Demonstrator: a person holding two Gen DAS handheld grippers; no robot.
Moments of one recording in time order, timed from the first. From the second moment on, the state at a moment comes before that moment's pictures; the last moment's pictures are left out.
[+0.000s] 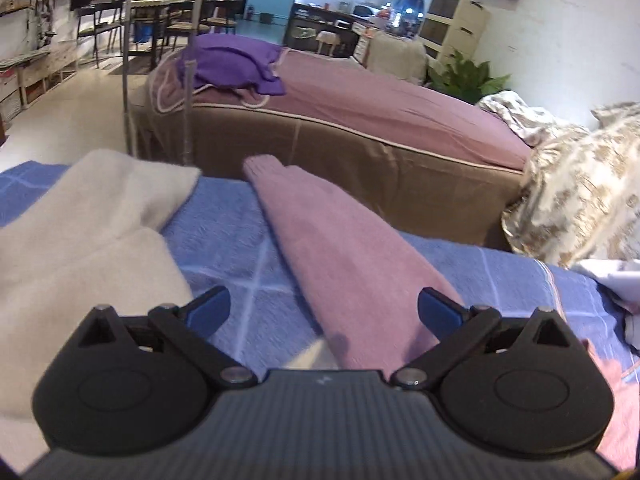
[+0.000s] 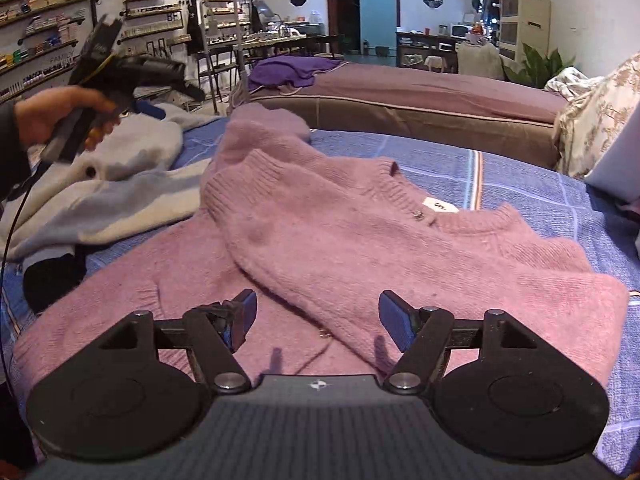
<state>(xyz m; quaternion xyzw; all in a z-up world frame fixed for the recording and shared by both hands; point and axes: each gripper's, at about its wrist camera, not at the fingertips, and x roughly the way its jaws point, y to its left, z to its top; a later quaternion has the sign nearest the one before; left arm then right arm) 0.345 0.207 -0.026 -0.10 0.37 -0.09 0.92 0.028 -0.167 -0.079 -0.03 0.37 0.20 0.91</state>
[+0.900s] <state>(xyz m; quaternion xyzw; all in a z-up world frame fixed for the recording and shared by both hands) 0.502 0.213 -0.113 -0.24 0.36 -0.15 0.89 0.037 -0.204 -0.122 0.04 0.44 0.09 0.89</state>
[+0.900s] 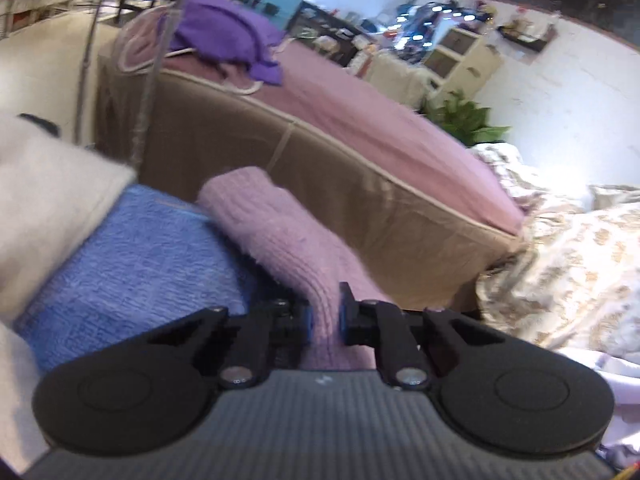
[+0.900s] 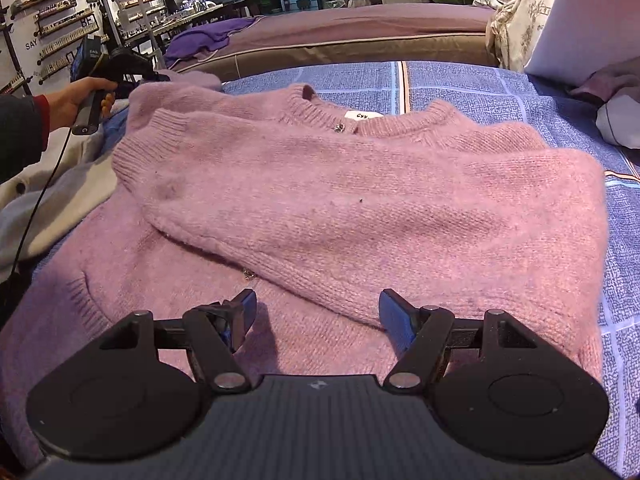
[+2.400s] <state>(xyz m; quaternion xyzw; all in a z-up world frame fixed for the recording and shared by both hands) 0.218 0.157 0.057 -0.17 0.14 -0.35 0.91 0.123 -0.116 -0.098 0.18 0.37 0.18 0.89</state>
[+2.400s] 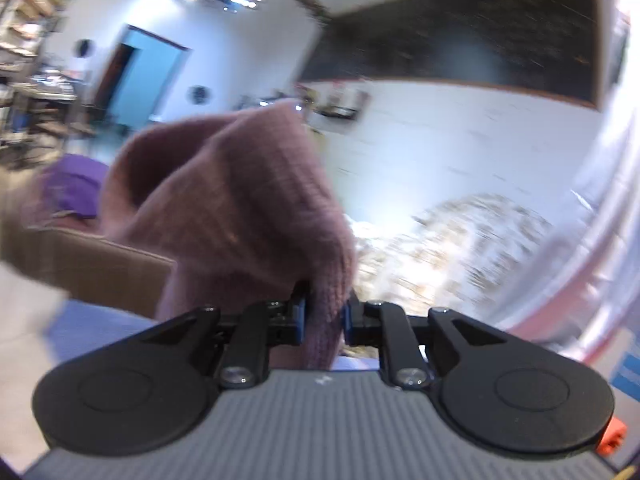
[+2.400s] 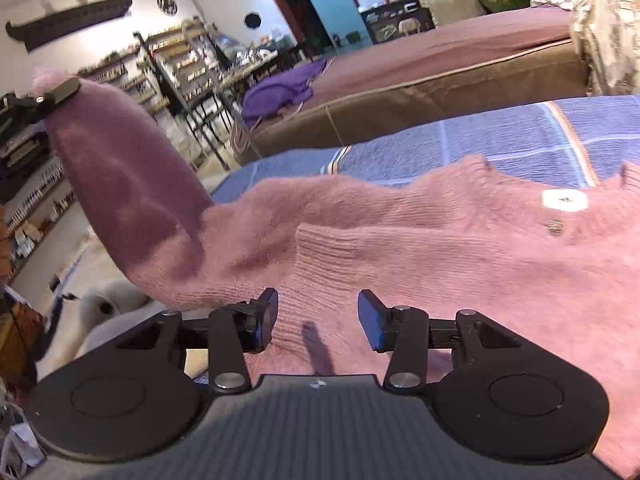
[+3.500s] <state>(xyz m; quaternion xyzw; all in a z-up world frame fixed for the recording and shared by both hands) 0.130 0.023 -0.076 0.12 0.36 -0.27 0.88 0.112 -0.275 -0.133 0.23 0.41 0.02 0.88</state>
